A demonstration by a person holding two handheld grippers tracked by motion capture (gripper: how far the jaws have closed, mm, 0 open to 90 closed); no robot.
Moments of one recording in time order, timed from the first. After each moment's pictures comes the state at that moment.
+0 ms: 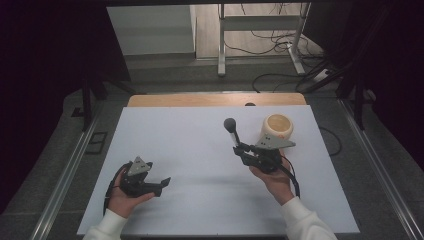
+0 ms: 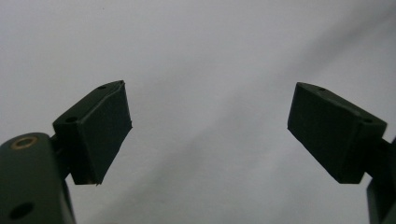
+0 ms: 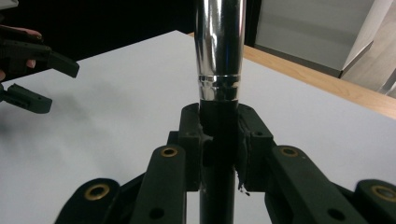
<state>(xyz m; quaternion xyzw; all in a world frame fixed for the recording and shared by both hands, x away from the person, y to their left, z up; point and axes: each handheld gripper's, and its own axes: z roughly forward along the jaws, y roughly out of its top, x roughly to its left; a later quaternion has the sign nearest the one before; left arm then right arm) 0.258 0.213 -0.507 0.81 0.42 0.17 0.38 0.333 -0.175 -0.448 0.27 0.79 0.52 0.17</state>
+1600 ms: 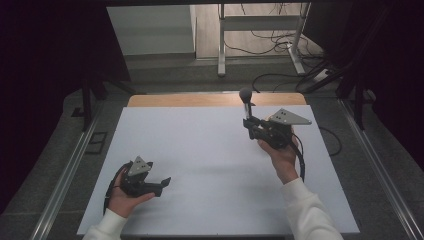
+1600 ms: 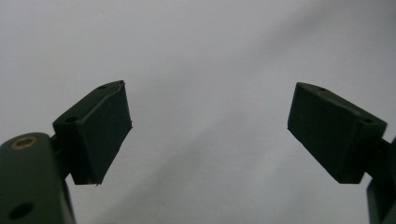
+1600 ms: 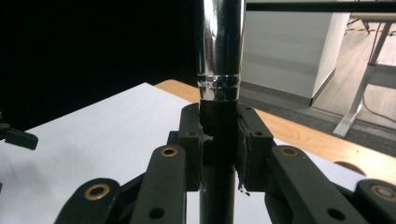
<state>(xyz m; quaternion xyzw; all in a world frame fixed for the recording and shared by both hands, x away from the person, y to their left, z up) 0.259 0.213 -0.506 0.81 0.42 0.17 0.38 0.376 -0.194 -0.406 0.30 0.74 0.57 0.21</state>
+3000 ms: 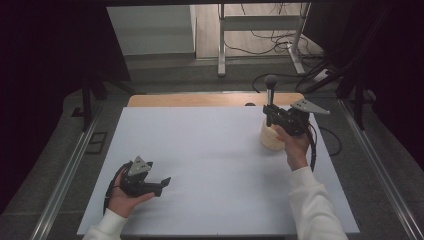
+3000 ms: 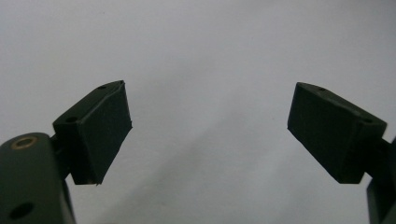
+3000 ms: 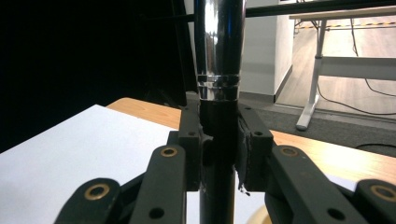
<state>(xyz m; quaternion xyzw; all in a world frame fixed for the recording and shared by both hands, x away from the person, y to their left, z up) 0.258 0.213 -0.505 0.81 0.42 0.17 0.38 0.419 -0.243 -0.411 0.37 0.69 0.58 0.24</state>
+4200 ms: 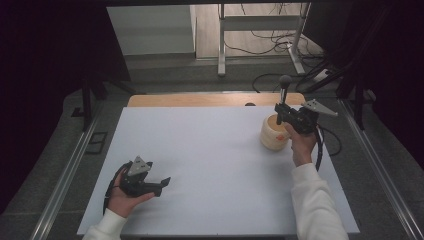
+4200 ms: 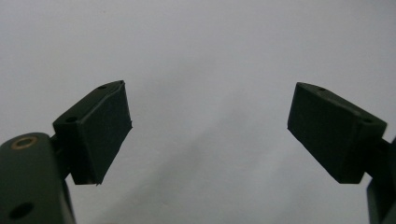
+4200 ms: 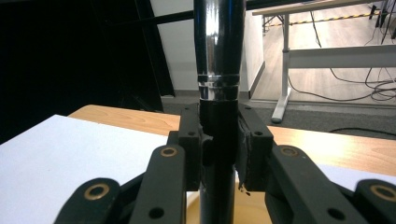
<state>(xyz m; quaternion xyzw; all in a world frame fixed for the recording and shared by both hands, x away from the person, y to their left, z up) 0.258 0.214 -0.506 0.81 0.42 0.17 0.38 0.442 -0.277 -0.435 0.42 0.66 0.57 0.26</state>
